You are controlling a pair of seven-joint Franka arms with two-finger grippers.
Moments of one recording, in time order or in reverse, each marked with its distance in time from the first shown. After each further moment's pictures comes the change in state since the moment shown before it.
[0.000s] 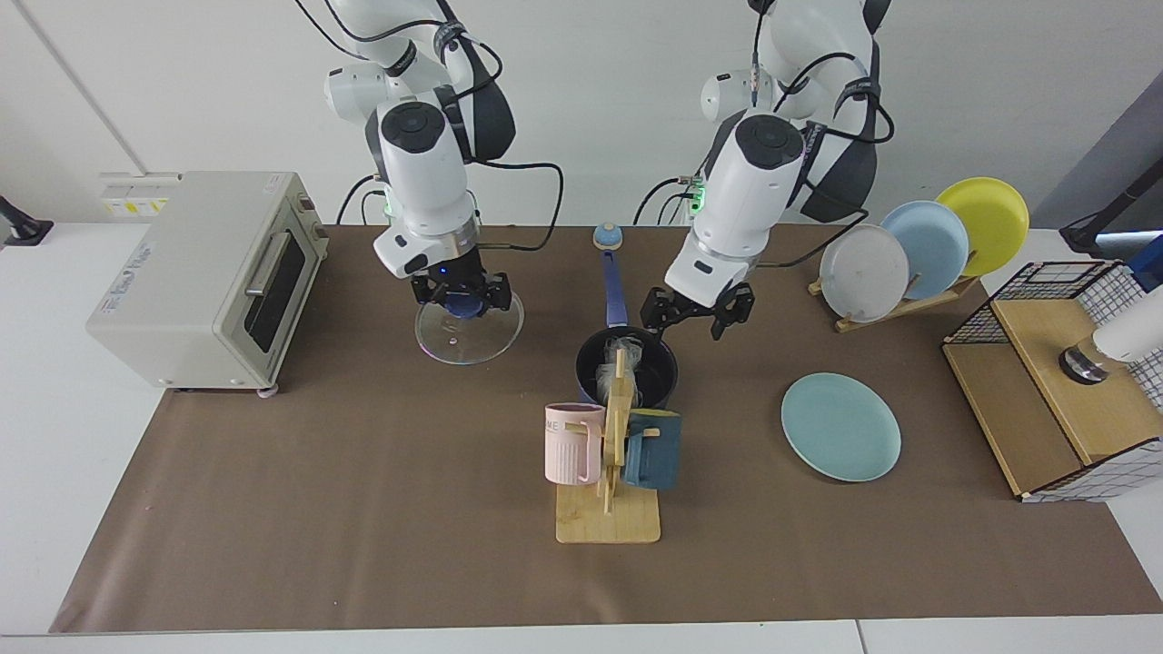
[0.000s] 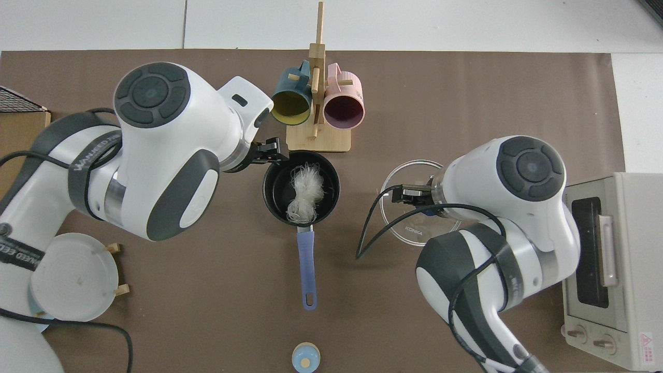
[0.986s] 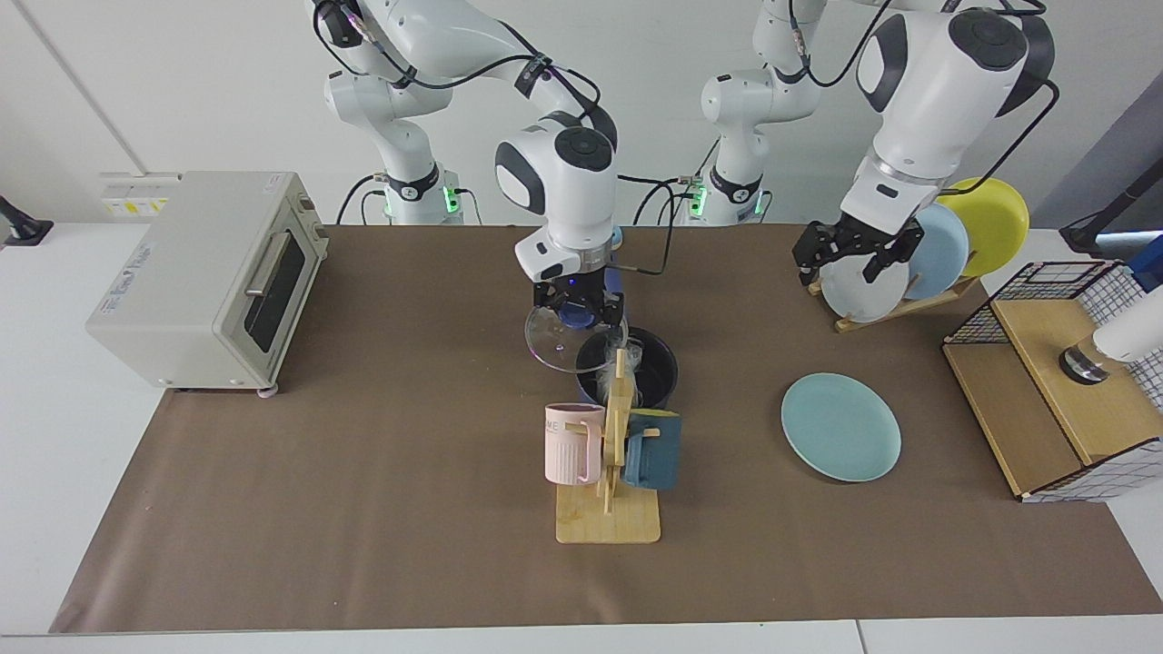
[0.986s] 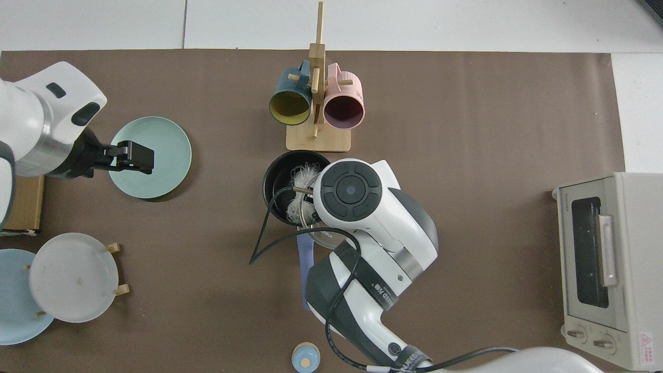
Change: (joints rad) left arm 0.031 -0.209 0.363 0.002 -0.084 -0.239 0.459; right arm 0.183 0.426 0.201 0.480 -0.286 -0.109 0.667
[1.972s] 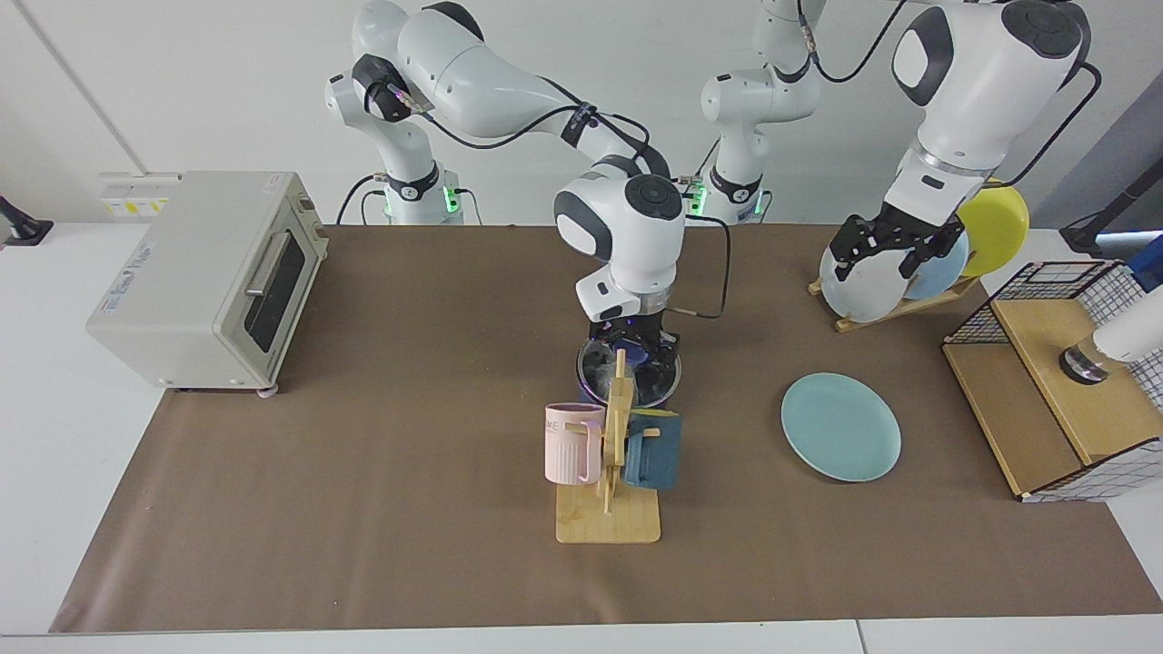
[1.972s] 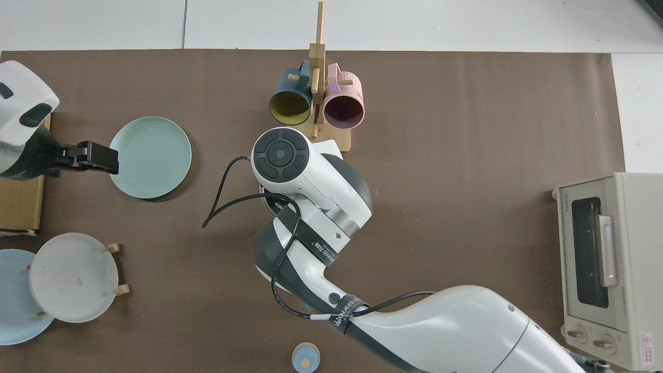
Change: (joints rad) left arm -0.010 -0.010 0.022 -0.001 0.000 0.002 0.019; right arm 0.076 0.198 -0.038 0.220 -0.022 -0.001 0.061
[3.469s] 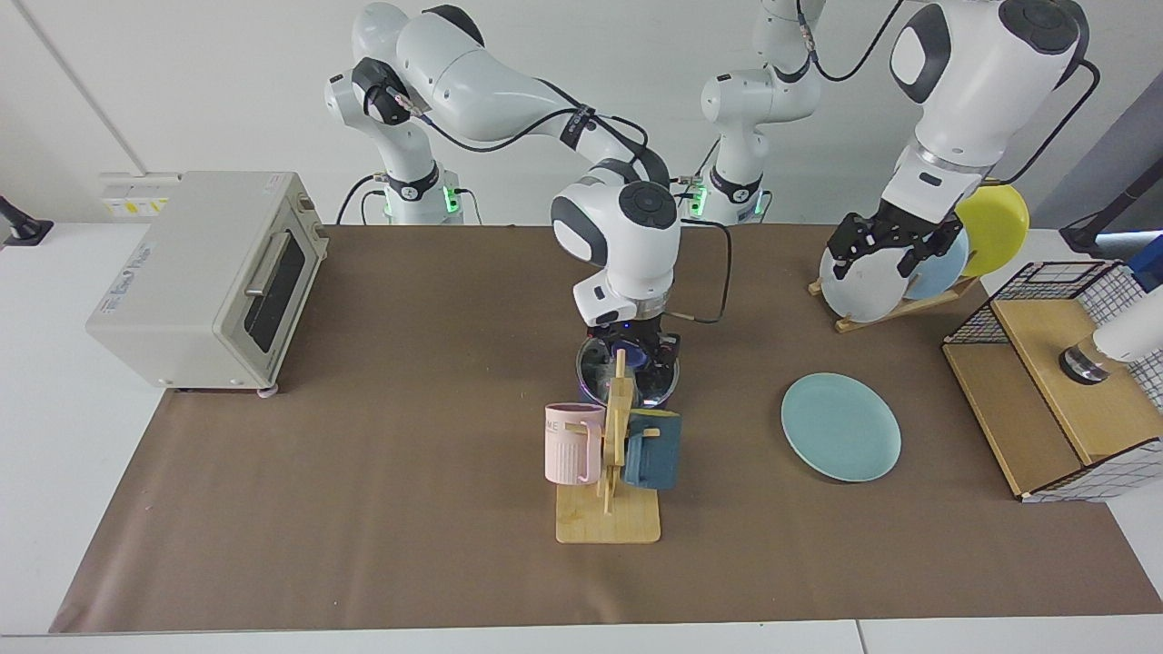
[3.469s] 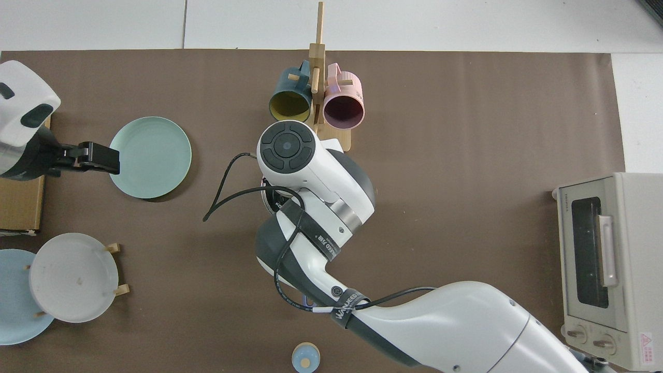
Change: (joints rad) left arm -0.001 -0.004 -0.003 0.000 0.000 0.000 0.000; right arm -0.006 0.012 -0.003 0.017 0.044 -0.014 0.005
